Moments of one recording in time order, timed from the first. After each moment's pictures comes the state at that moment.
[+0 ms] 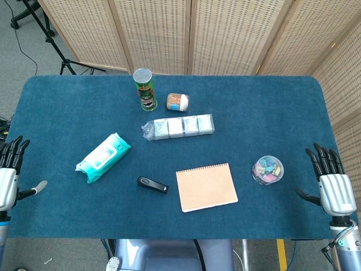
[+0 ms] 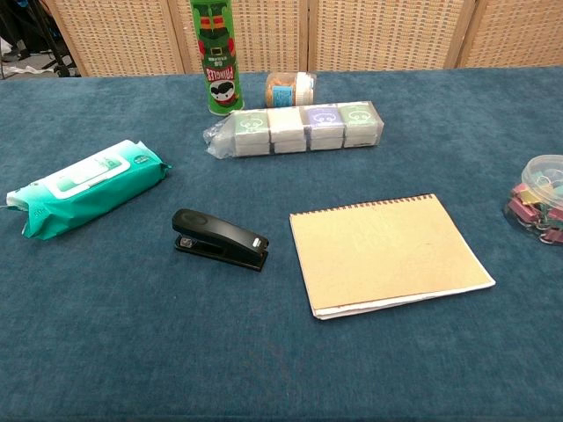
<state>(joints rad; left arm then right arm) -0.19 -1.16 -0.02 -1.64 1.44 1.62 -0.02 0.15 -1.18 0.11 -1.51 -1.56 1.54 0.06</state>
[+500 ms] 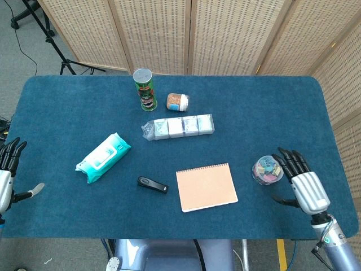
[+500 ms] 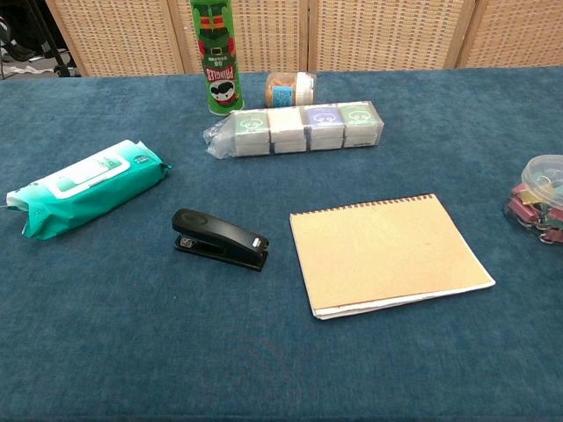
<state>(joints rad) -0.16 -1.12 -0.03 -1.63 1.50 1.60 -0.10 0.26 -1.16 0.05 -1.54 -1.71 1.42 0.21</state>
